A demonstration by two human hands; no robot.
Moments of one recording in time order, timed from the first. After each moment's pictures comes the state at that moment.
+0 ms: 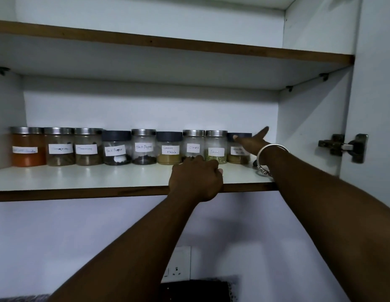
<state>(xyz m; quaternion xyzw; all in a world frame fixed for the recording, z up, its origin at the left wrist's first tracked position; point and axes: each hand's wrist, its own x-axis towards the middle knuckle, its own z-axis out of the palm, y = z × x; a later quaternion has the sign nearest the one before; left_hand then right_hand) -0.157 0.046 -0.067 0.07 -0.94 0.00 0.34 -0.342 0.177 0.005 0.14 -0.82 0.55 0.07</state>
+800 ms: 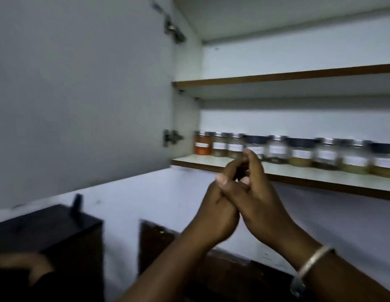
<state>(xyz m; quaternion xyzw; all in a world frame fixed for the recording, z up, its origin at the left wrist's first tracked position) 0.203 0.039 -0.095 0.02 -0.79 -0.35 0.51 0.122 0.108 -0.082 0.59 -0.56 0.58 -0.01</state>
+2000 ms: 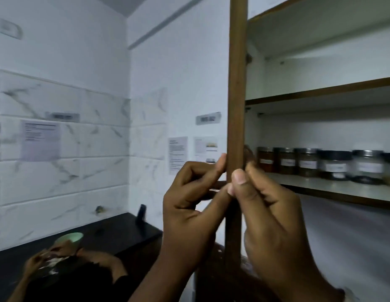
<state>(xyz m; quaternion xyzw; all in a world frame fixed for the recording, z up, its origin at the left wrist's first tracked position) 0.377 0.010 -0.076 0.00 -0.65 -0.23 0.72 0.279 0.069 -0.068 0.65 -0.31 0.69 -0.03</state>
